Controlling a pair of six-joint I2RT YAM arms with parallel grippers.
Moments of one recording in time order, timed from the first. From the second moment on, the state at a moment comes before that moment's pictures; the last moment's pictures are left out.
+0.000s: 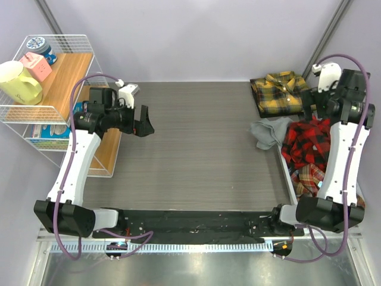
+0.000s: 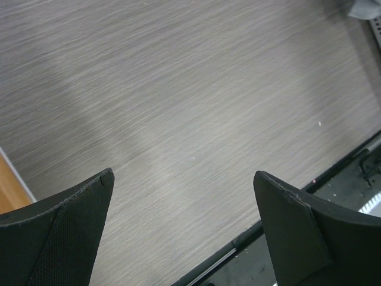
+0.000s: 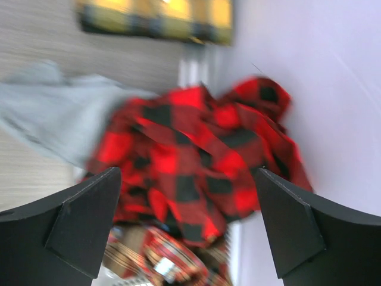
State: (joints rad) left arm -0.12 1.29 1.41 -0.91 0.49 0.08; right arm -0.31 1.33 1.69 -1.02 -0.04 -0.51
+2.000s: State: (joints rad) left arm -0.12 1.27 1.41 -0.82 0.43 0.09; right arm -0.06 1.50 1.45 -0.57 -0.67 0.08
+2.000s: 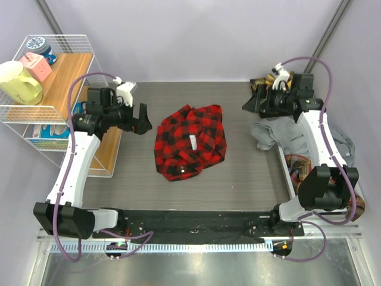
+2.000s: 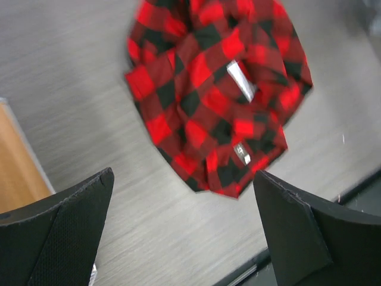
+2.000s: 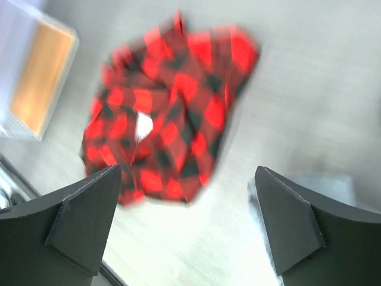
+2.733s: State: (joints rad) left arm -0.51 1.82 1.29 -0.65 0.15 0.22; right arm 0.26 1.92 1.34 -0.43 -0.46 -0.07
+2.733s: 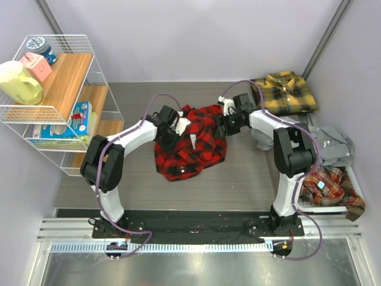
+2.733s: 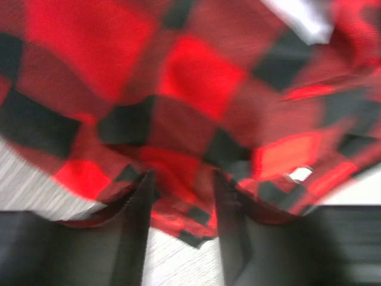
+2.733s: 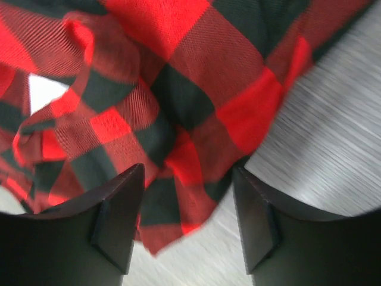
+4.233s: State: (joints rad) left arm -0.50 1.27 0.92 -0.64 0.52 0.00; right arm 0.37 1.68 1.45 -0.65 -0.57 -0.07
